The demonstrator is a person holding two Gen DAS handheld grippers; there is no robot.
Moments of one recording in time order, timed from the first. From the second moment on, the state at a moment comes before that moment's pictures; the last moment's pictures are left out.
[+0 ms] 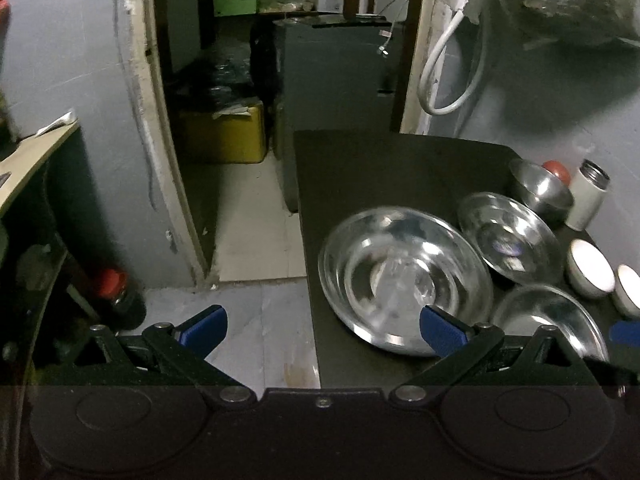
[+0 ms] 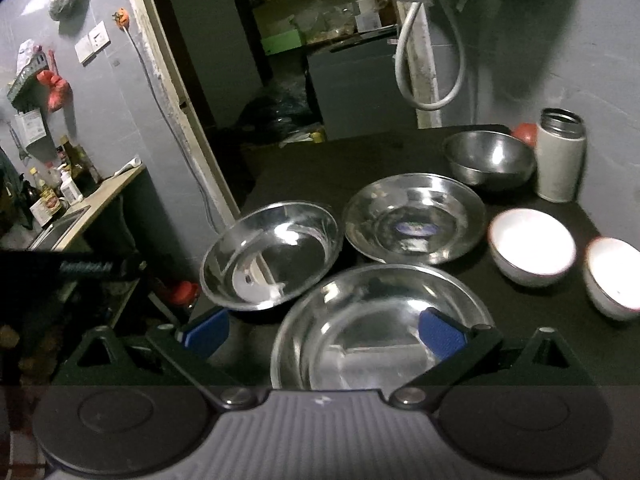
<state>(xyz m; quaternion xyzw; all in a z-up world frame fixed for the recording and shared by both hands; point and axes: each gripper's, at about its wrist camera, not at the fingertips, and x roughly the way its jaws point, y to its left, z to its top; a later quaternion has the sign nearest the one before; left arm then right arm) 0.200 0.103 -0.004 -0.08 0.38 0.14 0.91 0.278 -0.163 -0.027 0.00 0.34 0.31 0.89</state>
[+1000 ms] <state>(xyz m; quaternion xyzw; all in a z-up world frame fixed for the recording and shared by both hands) 0.295 0.164 -0.054 -0.11 0.43 -0.03 0.90 0.343 -0.071 -0.058 0.02 0.40 0.24 0.88</state>
